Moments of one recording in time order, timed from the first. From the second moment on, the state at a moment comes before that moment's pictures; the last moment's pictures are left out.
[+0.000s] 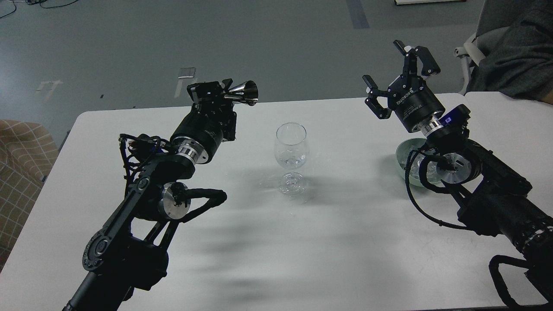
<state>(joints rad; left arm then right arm) -0.33 0.02 -1.26 -1.55 0.69 0.24 0.19 0.70 -0.15 0.94 0.64 -0.38 0.49 0.41</state>
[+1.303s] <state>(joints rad) -0.04 -0.04 -1.68 -1.44 0.24 0.13 0.24 0.69 -0.15 0.94 0.64 -0.39 0.49 0.41</state>
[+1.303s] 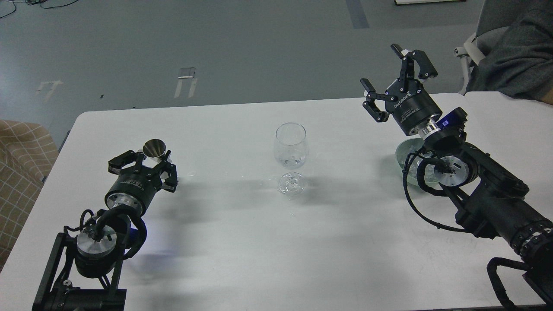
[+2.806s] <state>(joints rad) 0.06 -0.04 -1.68 -1.43 0.25 0.13 0.25 0.69 -0.14 0.94 0.64 -0.39 0.49 0.41</state>
